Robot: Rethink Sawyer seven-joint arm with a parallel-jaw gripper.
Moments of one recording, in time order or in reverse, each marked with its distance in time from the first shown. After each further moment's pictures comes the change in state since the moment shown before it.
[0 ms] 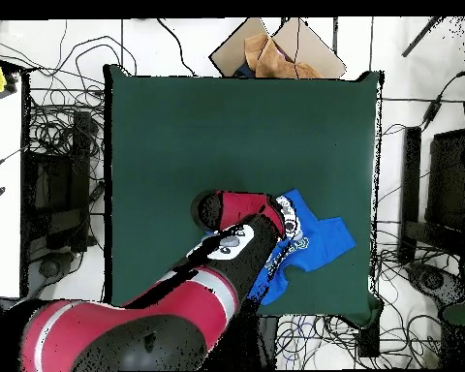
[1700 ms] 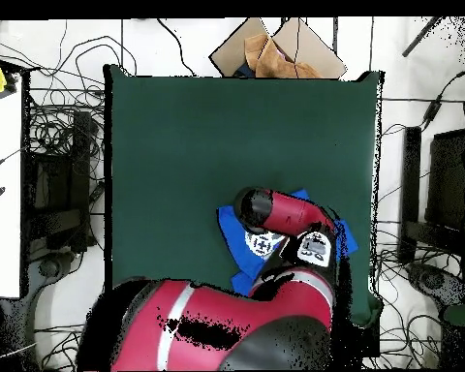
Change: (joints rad) arm -0.297 -0.102 0.245 0.072 -0.001 -0.077 0.000
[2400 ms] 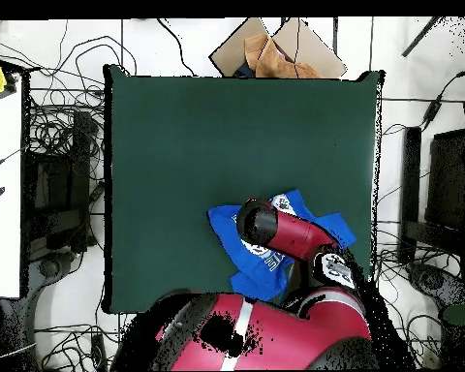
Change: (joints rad) arm -0.122 -0.098 0.152 0.193 0.001 -0.256 0.000
